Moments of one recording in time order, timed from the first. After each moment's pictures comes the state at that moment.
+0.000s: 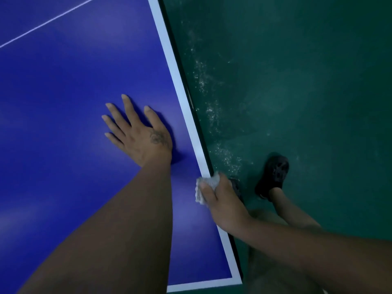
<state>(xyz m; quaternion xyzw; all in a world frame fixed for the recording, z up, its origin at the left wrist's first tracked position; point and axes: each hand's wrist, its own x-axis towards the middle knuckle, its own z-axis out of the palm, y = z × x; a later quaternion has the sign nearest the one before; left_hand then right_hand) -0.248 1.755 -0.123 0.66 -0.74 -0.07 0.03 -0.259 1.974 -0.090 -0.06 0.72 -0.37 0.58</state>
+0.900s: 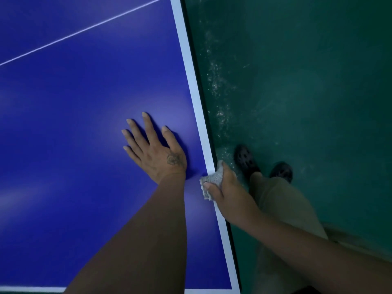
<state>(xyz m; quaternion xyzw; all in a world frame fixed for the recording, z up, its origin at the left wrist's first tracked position) -0.254 1.756 -0.115 0.67 -0.74 -0.07 0.03 -0.316 1.932 -0.090 -0.16 0.73 -0.29 0.60</state>
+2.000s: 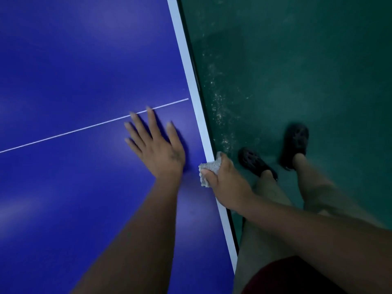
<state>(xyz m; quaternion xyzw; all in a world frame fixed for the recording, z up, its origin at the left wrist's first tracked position) -0.378 1.572 -0.118 0.59 -0.80 -0.07 0.03 -0.457 1.734 -0.087 -0.16 0.77 -0.25 0.57</state>
